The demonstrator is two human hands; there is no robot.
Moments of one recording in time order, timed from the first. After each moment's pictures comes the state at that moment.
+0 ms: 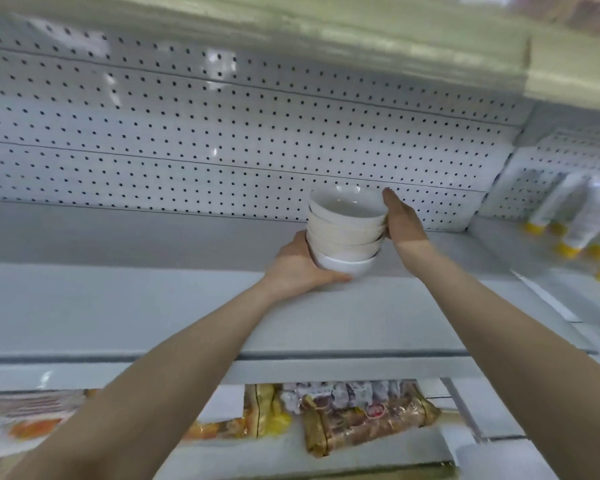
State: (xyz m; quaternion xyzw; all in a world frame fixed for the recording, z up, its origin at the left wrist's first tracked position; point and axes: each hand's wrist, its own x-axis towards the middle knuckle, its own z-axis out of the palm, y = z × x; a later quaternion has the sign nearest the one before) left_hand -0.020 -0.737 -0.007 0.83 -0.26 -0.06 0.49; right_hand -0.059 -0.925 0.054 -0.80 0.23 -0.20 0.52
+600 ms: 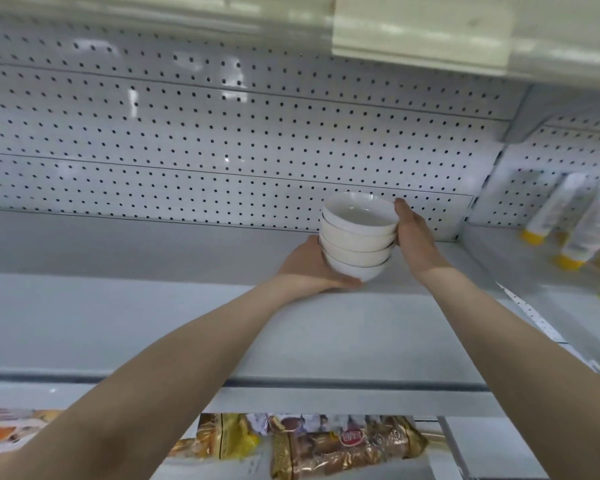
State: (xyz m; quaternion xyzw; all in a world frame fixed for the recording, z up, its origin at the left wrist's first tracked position) left_hand -0.021 -0.858 -0.003 0.86 -0.26 -0.08 0.43; right_hand -0.055 -1.051 0.035 -0.80 0.17 -0.21 0.53
